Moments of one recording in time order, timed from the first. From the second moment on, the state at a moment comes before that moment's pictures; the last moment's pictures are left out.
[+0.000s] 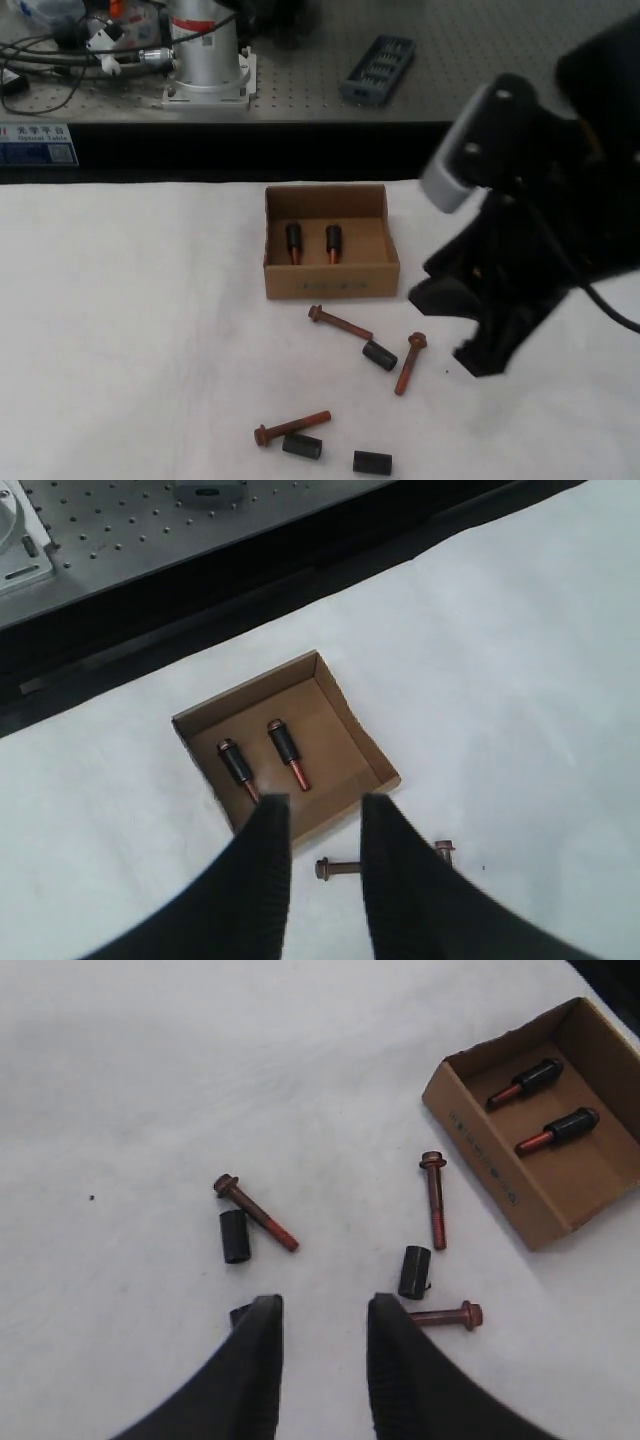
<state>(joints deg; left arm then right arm) -24.5 100.4 -118.1 59.7 11.3 0.0 43.5 73.5 -61.4 46.0 -9.8 -21.8</state>
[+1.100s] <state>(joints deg) -21.9 46.4 -39.0 28.3 5.8 -2.5 47.5 104.7 -75.3 43.2 -9.2 -32.1</state>
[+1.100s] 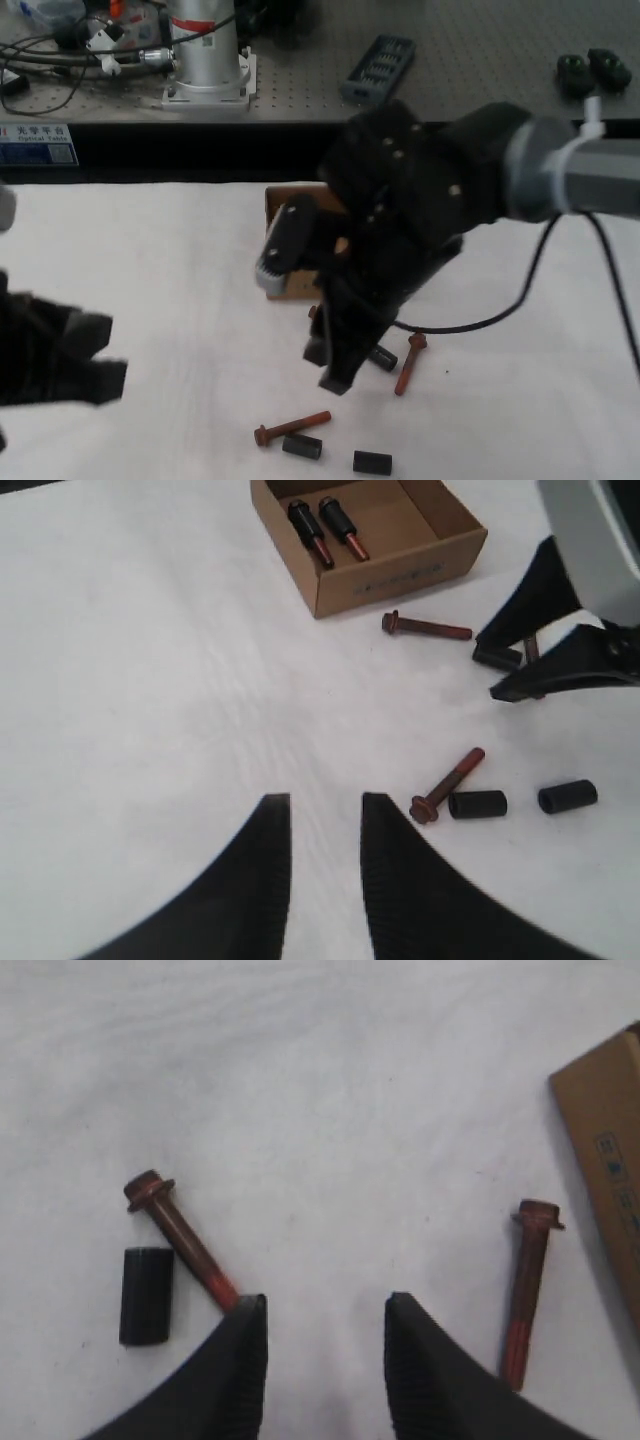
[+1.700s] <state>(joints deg) -21.9 28.3 -28.0 29.9 5.1 -3.2 55.8 116.1 -81.3 46.4 -6.9 -36.1</state>
